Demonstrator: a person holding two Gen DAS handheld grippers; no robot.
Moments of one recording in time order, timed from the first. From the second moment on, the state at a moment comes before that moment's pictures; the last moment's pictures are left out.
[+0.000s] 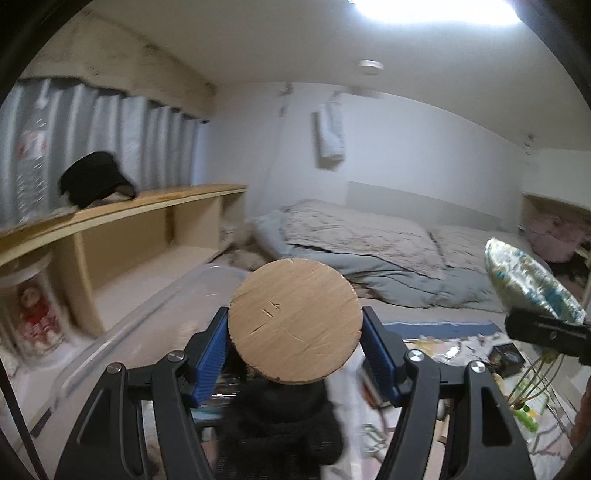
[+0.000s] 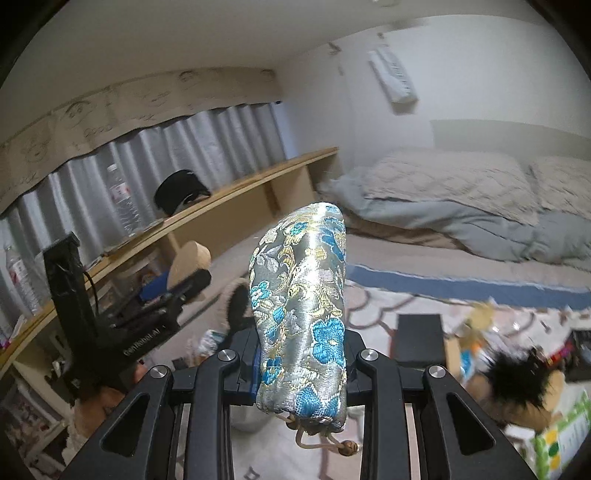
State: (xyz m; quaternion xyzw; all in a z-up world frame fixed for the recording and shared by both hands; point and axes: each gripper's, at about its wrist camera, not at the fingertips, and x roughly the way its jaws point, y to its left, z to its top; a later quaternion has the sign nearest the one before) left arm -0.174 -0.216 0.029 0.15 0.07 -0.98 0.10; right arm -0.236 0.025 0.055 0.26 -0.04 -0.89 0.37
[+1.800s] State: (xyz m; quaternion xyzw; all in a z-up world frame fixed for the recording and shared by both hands) left arm -0.178 -0.296 0.028 0.18 0.14 -0.97 0.10; right arm -0.318 -0.120 0.009 0.36 0.10 -0.86 0.36
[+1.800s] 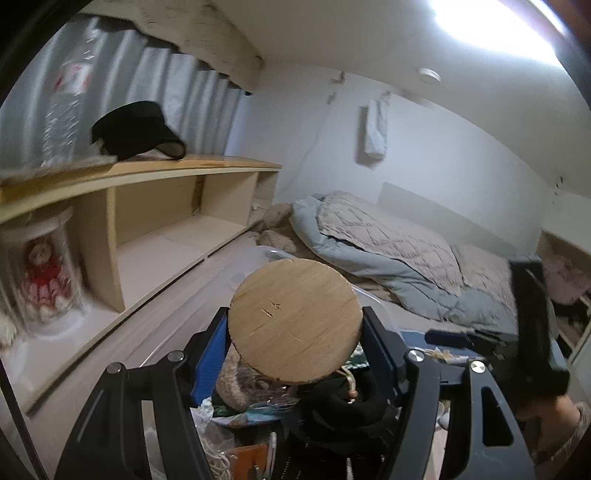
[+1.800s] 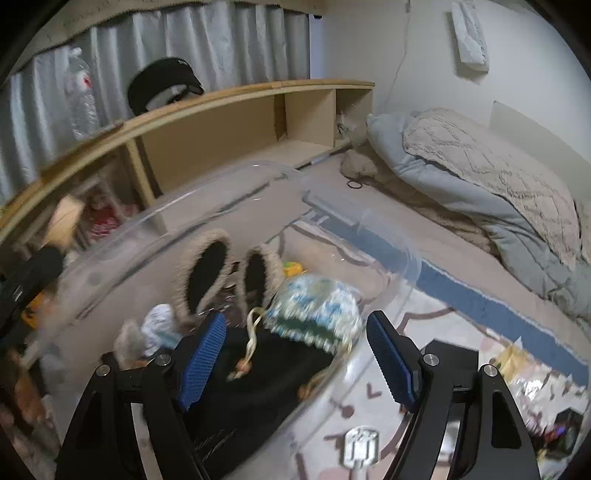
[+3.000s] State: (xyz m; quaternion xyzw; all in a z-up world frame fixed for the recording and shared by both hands) left arm -0.304 -0.314 -0.021 0.44 0.21 -0.86 0.15; right arm -0.265 -0.032 0.022 0.34 0.05 -0.85 0.40
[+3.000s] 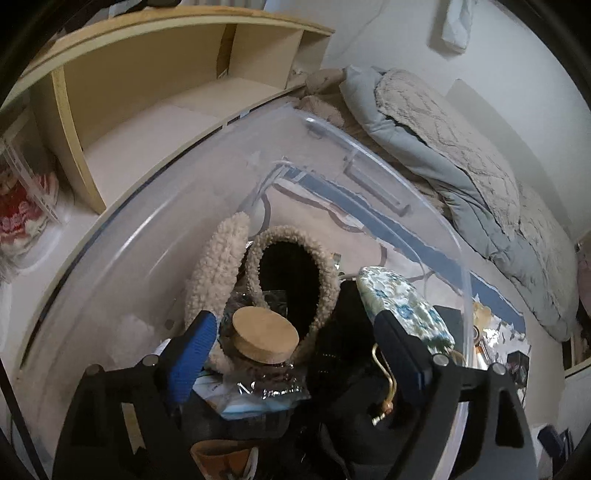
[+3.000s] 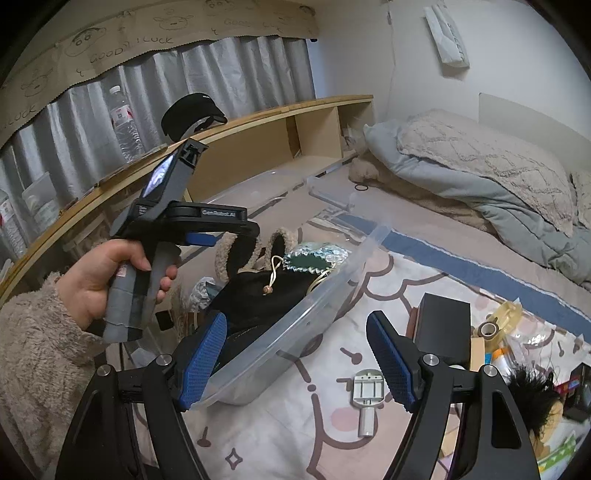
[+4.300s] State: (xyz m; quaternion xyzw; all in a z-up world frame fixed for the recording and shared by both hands) left arm -0.156 -0.219 0.048 0.30 0.08 -0.94 0.10; right arm -0.211 0.002 0.043 0.28 0.00 -0.88 0.38
